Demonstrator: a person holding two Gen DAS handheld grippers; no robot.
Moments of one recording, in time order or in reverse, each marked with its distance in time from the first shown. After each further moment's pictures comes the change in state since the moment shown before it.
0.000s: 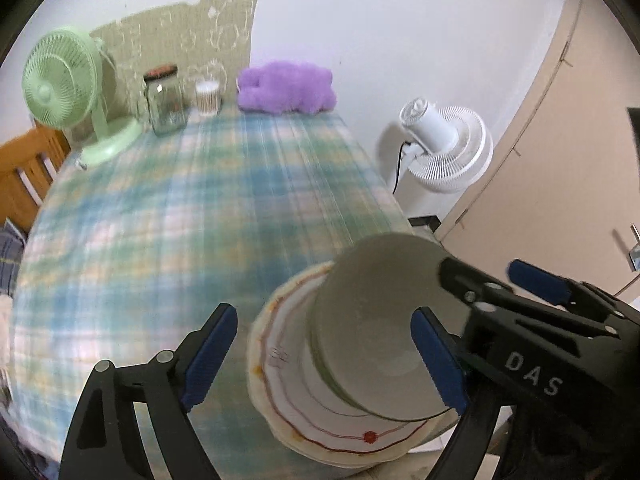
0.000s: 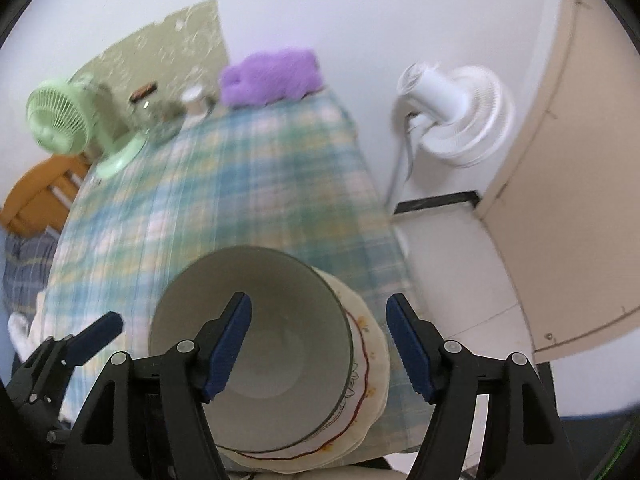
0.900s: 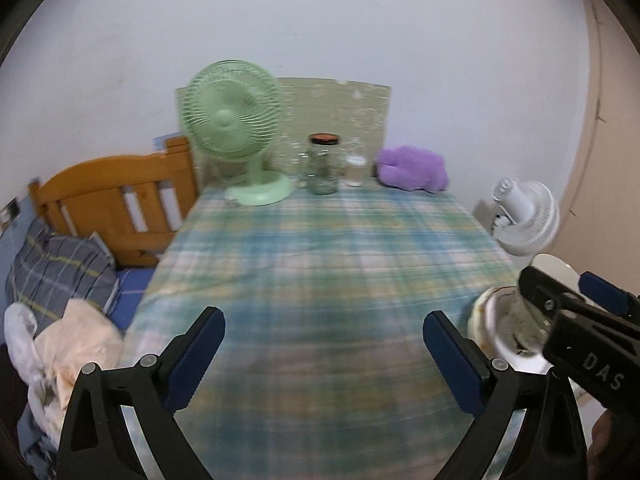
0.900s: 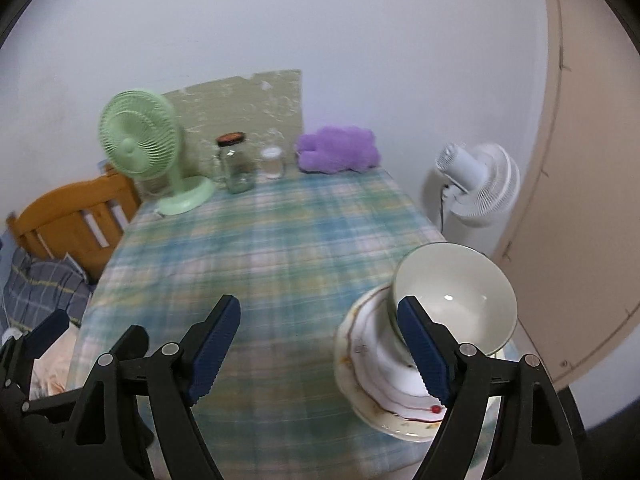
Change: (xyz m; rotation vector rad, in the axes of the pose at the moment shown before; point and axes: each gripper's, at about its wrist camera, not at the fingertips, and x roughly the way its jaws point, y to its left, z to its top) left arm -0.109 0.192 -0.085 -0.066 -0.329 0.238; right arm -0.068 0.181 -0.084 -0.041 -0.336 0.003
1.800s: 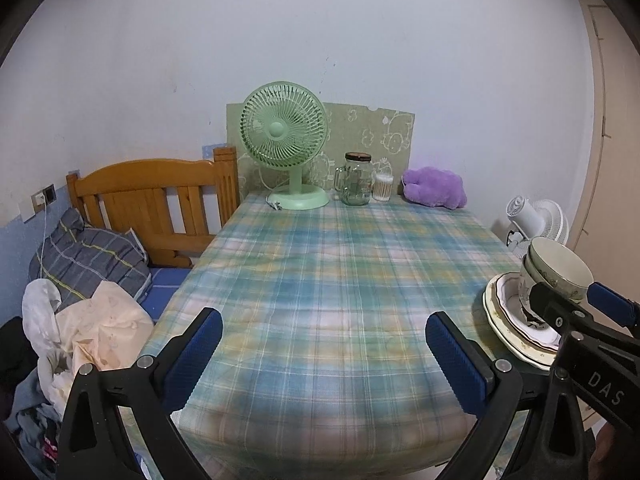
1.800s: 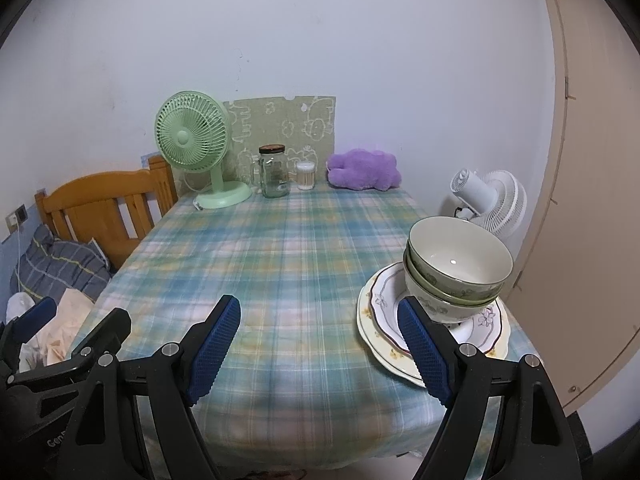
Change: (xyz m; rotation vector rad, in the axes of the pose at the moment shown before) left arm -0.059 0.019 -0.074 -0.039 -0.138 0.071; right arm -0.059 0.009 -0.083 -0.066 -0.125 0.067
